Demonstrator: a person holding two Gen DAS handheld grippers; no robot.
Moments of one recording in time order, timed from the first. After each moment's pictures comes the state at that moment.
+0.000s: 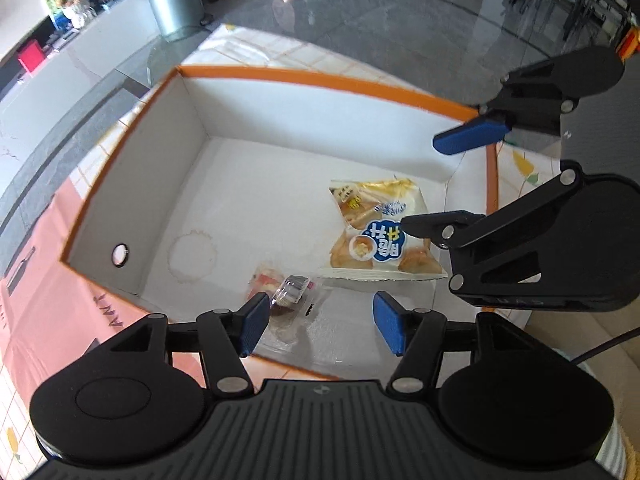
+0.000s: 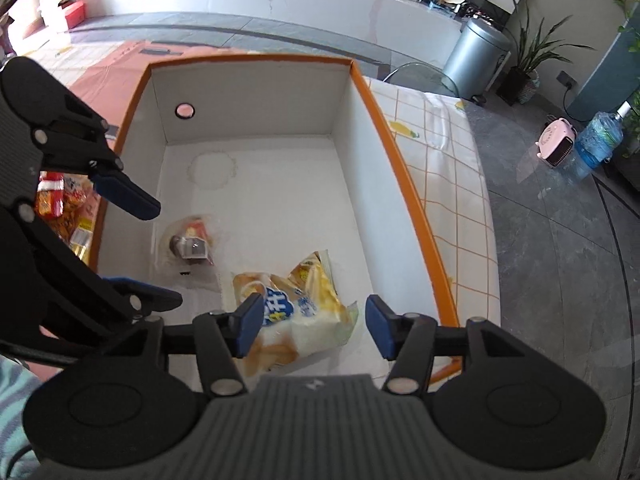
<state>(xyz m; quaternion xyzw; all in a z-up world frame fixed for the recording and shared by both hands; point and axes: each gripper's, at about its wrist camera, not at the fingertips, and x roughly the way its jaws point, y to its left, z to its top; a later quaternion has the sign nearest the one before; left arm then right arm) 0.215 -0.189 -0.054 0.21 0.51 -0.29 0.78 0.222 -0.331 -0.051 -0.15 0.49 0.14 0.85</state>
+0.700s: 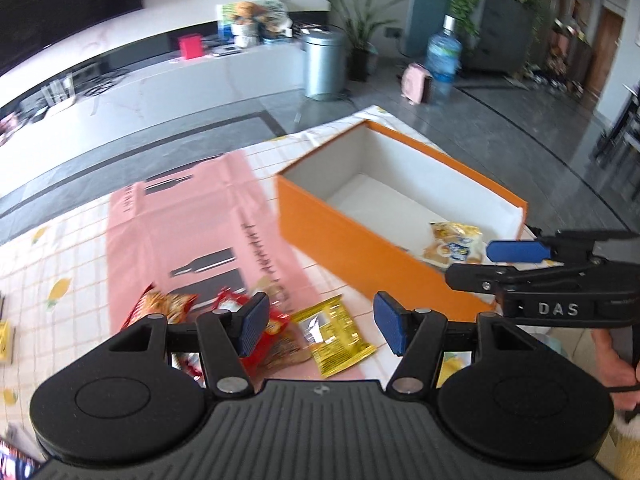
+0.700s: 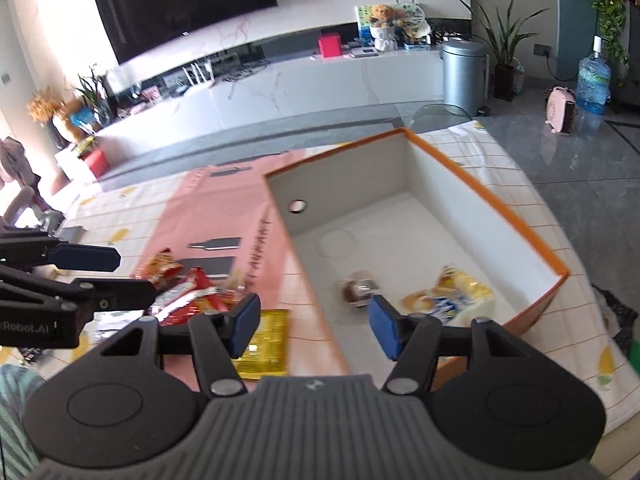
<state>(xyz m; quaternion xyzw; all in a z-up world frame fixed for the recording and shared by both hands) 0.103 -0.034 0.020 0.04 0.42 -0.13 0.90 0.112 -0.260 -0.001 0.07 0.40 0.16 0.90</state>
